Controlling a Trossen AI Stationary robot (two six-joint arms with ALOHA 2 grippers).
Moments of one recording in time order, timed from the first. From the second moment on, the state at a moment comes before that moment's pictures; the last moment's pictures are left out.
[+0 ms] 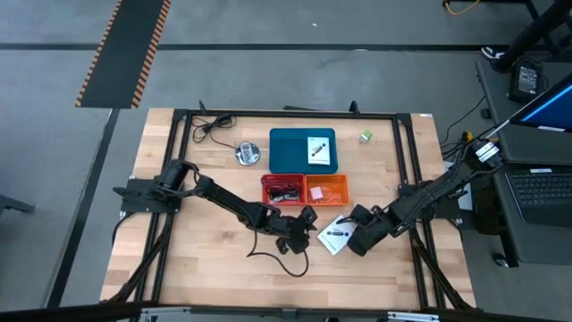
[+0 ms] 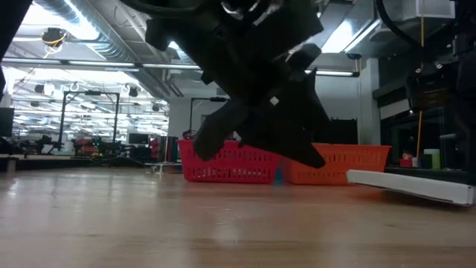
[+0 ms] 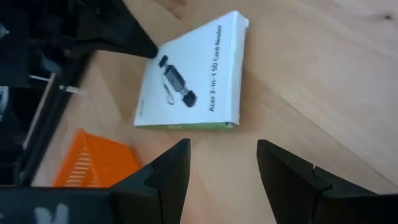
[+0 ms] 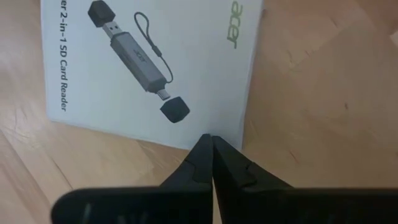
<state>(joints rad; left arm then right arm) -0.29 2.09 1.31 0.05 -0.26 0.75 0.59 1.41 0.56 -0.42 0.15 1.28</state>
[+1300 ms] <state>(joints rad) -0.29 2.16 1.31 0.19 -0.26 0.91 0.59 1.42 0.56 -0.36 0.13 1.33</state>
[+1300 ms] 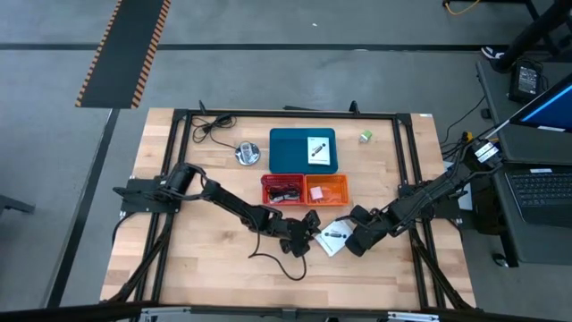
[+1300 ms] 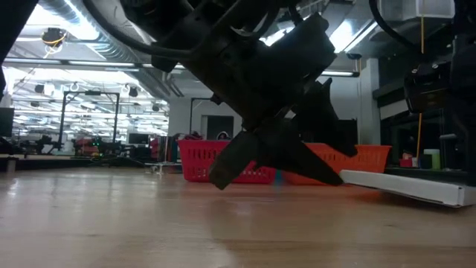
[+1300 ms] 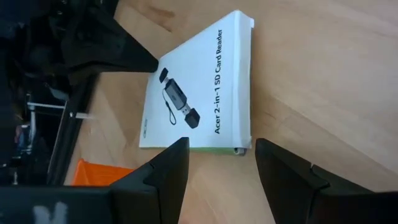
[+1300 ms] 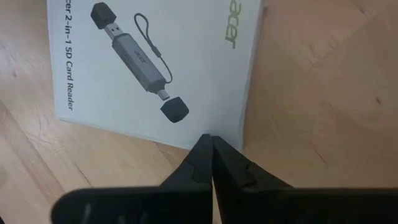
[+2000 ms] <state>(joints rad) -0.27 2.22 1.38 0.18 -0.26 0.93 0.59 1.42 0.56 -0.36 0.14 1.35</state>
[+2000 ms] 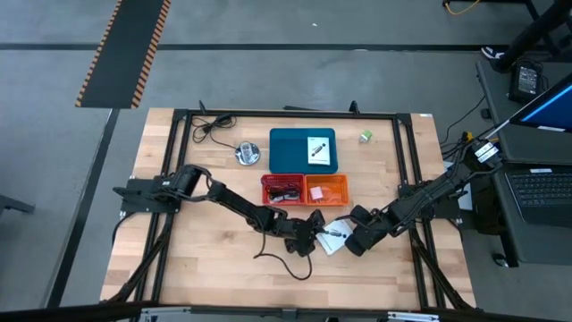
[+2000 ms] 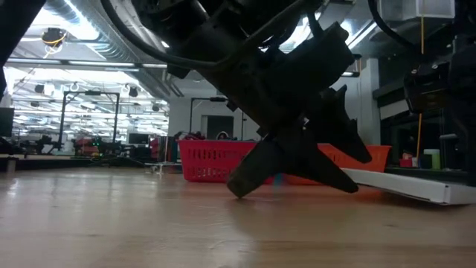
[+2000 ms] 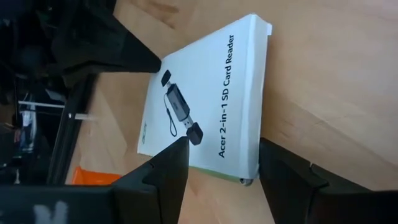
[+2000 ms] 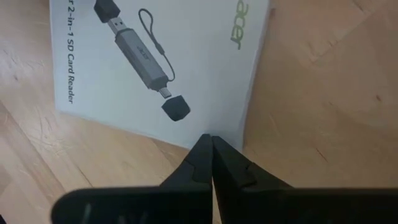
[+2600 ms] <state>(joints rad) -0.27 2.22 1.38 0.21 -0.27 1.00 0.59 1.41 0.56 -0.36 0.13 1.33</state>
